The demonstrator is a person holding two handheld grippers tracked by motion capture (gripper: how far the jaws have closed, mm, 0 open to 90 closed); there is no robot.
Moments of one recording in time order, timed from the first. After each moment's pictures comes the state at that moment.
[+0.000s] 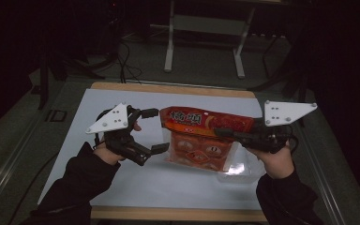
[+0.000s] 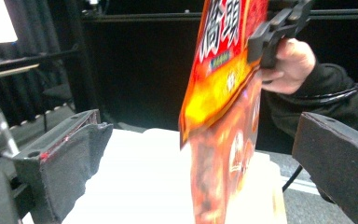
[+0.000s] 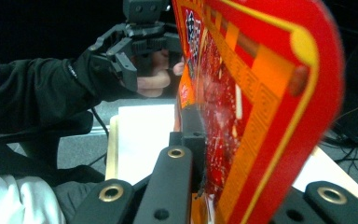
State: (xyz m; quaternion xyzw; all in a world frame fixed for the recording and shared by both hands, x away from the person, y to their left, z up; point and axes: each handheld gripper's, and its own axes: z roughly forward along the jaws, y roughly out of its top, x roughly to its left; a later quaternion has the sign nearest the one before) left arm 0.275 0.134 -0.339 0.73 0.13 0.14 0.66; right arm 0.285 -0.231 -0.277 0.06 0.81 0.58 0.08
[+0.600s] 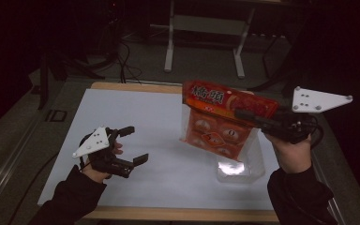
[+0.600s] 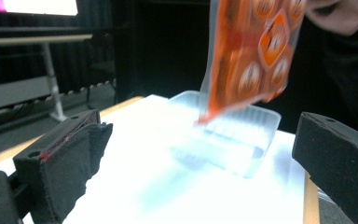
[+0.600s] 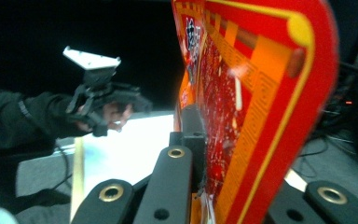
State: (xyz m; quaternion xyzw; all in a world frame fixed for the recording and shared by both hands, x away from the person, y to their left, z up) left arm 0.259 0.175 -0.412 0.72 0.23 0.17 0.64; right arm 0.286 -0.266 -0.248 0.11 0.78 0.60 0.15
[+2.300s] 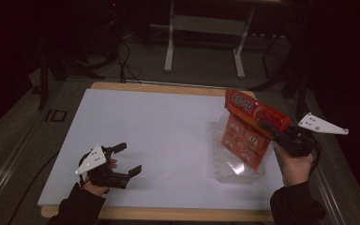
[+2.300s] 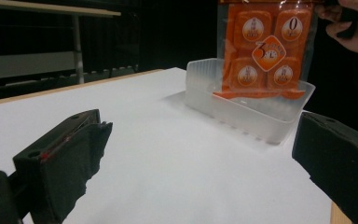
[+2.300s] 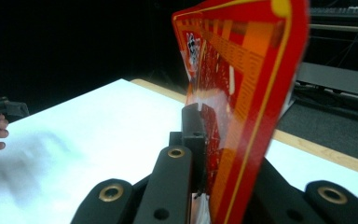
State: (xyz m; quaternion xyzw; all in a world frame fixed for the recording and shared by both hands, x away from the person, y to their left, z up) left arm 0.249 0.191 -0.487 0.70 0.29 0.17 0.63; right arm 0.304 -0.337 -0.351 0.33 0.72 0.57 0.22
